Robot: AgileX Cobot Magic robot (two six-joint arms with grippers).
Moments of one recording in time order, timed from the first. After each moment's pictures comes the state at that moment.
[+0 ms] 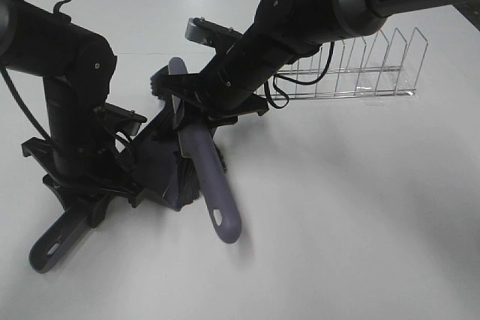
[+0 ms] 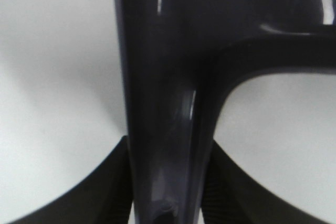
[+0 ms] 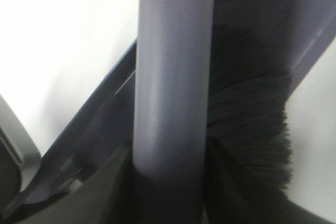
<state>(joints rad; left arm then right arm) -0.49 2.09 -1.23 0.06 1.01 -0.11 0.54 2.24 -1.54 0.69 0.55 -0.18</state>
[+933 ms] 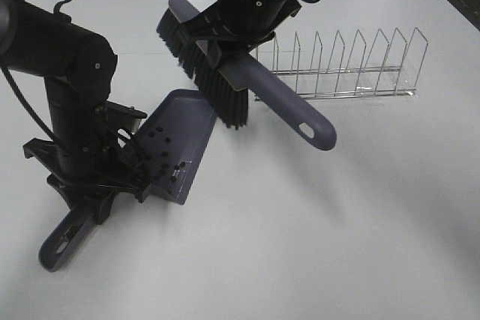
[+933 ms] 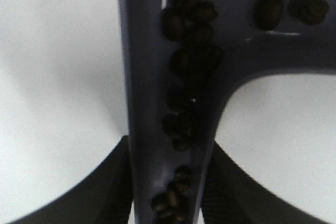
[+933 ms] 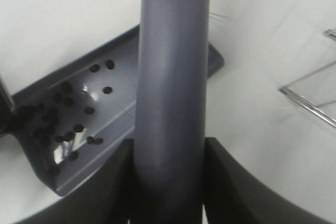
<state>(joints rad) -0.49 2.09 -1.23 0.06 0.98 -0.17 0.54 2.09 -1.75 0.10 0.84 -0.08</state>
